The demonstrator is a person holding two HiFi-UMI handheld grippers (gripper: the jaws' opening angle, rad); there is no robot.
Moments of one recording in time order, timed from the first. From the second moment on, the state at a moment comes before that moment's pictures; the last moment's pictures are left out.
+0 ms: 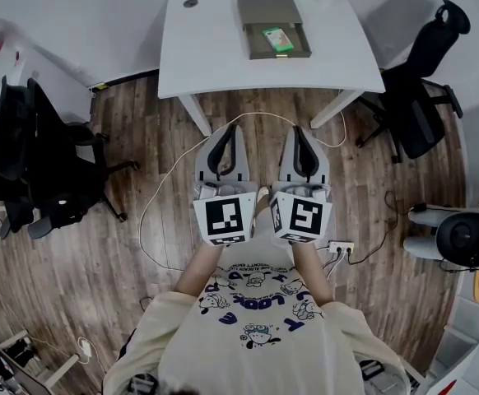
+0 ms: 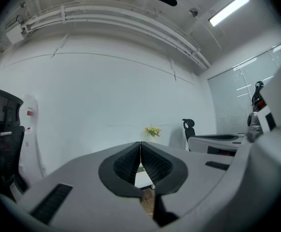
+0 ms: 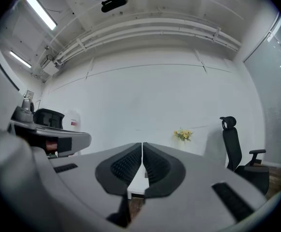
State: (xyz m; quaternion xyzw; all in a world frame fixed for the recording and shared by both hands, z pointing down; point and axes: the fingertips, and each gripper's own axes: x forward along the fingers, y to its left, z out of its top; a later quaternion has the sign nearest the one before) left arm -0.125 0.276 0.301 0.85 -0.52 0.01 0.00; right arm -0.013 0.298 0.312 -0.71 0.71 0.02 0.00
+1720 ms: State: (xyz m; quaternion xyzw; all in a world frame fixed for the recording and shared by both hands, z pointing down) left arm -0.015 -0.028 0.317 0.80 -0.59 0.03 0.03; right arm 0.108 -0.025 0.334 -0.65 0.76 -0.03 -0.03
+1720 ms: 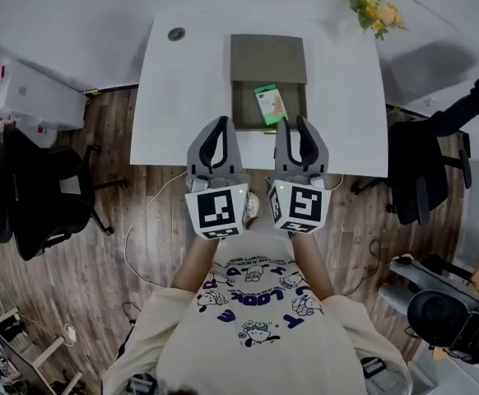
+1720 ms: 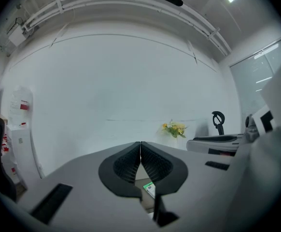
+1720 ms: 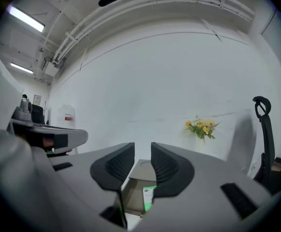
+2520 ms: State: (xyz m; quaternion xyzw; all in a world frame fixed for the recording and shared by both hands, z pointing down) left arm -0.023 -0.098 0.368 0.79 -0.60 0.07 0.10; right arm 0.104 -0.097 0.403 -0.62 0.77 -0.13 -0.10
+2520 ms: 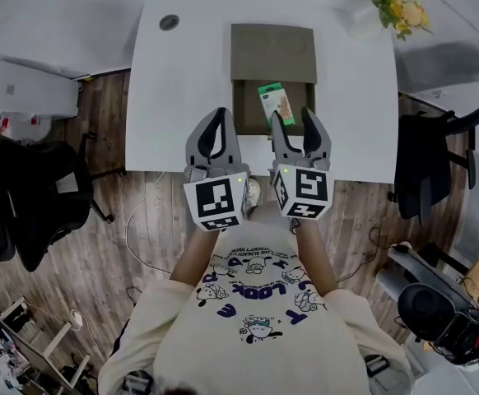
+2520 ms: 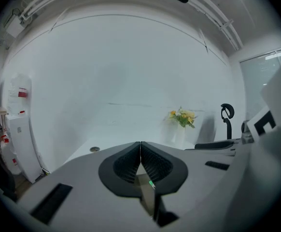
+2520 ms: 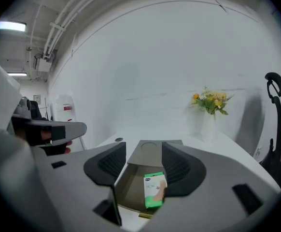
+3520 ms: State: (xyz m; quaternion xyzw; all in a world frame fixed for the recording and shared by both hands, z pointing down) left arm -0.009 -0.162 0.442 0.79 -0.57 0.13 0.18; right arm 0.108 -0.140 0.512 -0.59 0.73 -0.25 -0.23
